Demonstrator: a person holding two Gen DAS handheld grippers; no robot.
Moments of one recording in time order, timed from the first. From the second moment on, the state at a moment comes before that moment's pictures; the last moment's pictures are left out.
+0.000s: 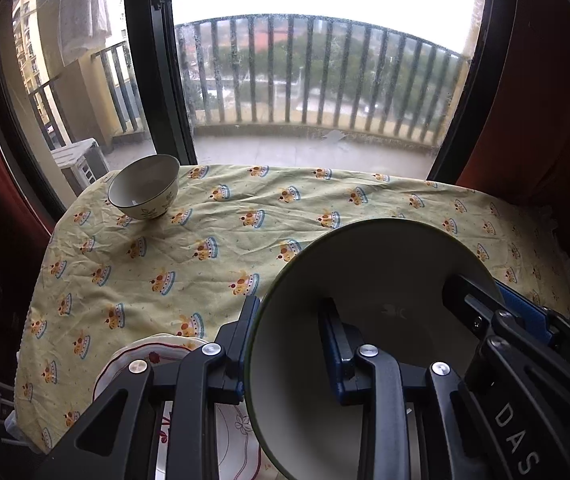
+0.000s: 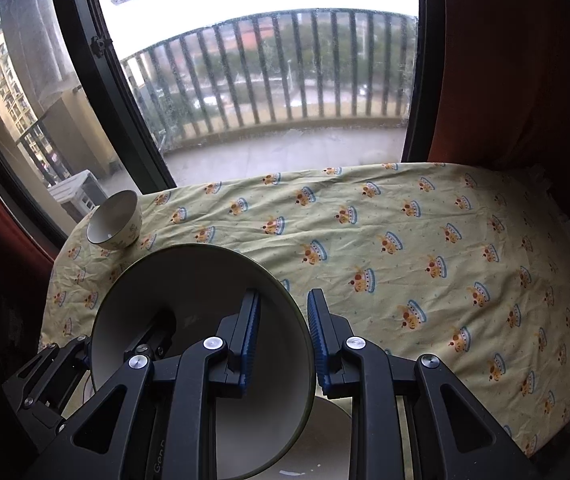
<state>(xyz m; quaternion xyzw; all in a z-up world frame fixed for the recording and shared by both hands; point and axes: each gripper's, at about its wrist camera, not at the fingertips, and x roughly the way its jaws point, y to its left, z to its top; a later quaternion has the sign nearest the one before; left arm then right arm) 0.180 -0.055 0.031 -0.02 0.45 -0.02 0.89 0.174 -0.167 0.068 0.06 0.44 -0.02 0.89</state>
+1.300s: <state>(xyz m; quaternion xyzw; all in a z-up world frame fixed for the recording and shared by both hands) 0.126 -0.090 -0.063 -0.02 0.55 0.00 0.84 0.118 -0.200 -0.031 0.05 0.53 0.01 0.84</state>
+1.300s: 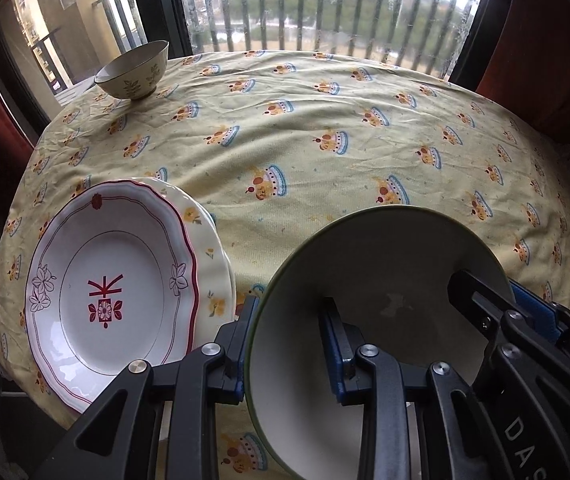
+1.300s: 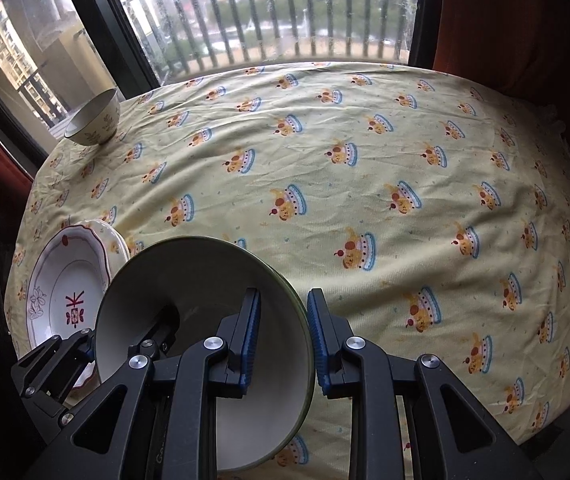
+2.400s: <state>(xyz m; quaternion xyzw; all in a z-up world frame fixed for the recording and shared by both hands) 0.129 -0.068 -0.034 0.00 0.54 -0.05 0.84 0.122 -0.182 -0.011 0.05 0.53 0.02 0.85</state>
